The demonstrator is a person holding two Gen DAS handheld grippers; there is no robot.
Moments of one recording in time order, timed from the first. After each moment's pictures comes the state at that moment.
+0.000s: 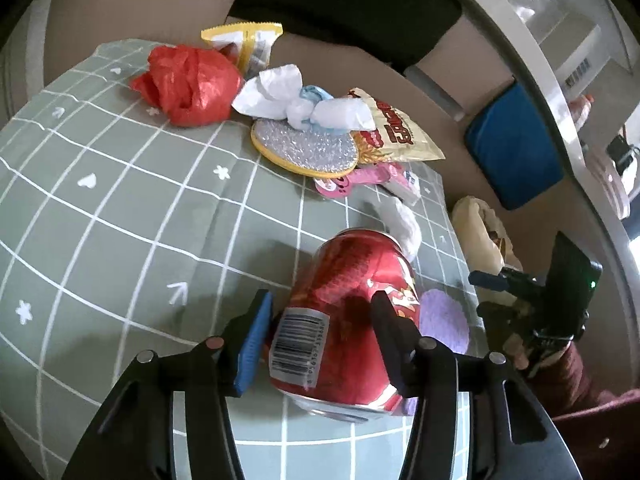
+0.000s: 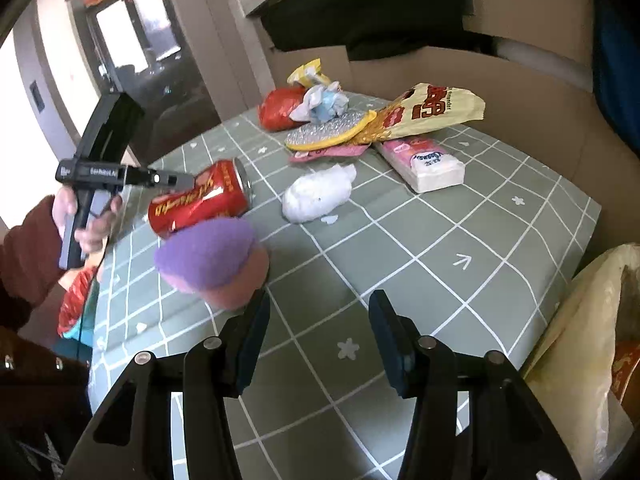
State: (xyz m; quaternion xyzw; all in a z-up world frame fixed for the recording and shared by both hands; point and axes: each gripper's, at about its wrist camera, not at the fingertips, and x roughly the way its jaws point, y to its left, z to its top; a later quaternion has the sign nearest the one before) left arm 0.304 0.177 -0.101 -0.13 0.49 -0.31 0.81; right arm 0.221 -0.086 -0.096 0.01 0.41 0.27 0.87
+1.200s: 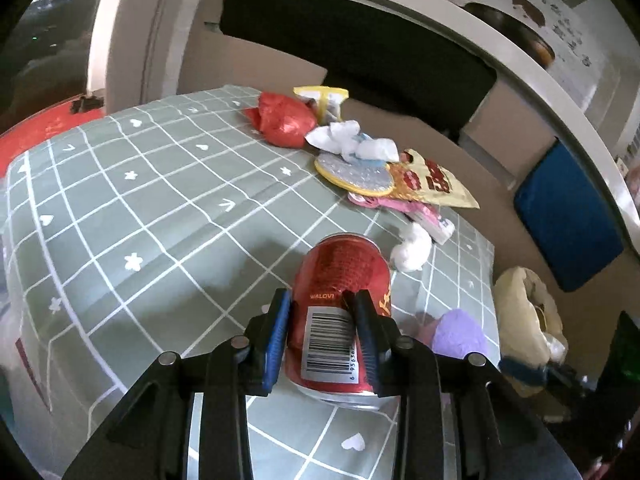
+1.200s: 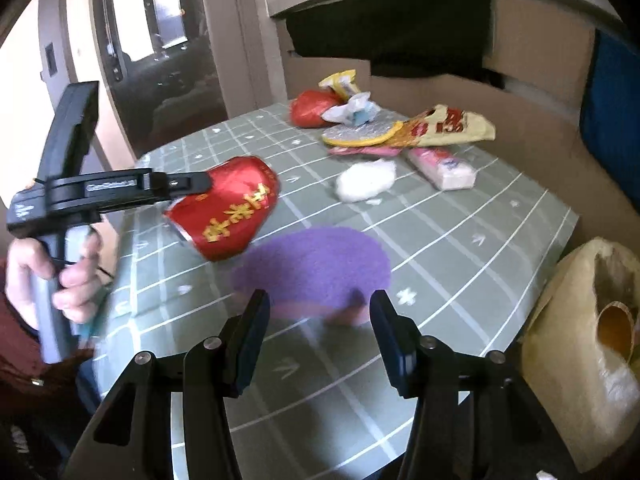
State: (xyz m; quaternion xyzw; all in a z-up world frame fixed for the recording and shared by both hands) left arm 0.180 0.146 -0.083 -0.18 0.37 -0.06 0.91; right arm 0.145 -0.052 -0.084 -0.04 0.40 0.26 0.88
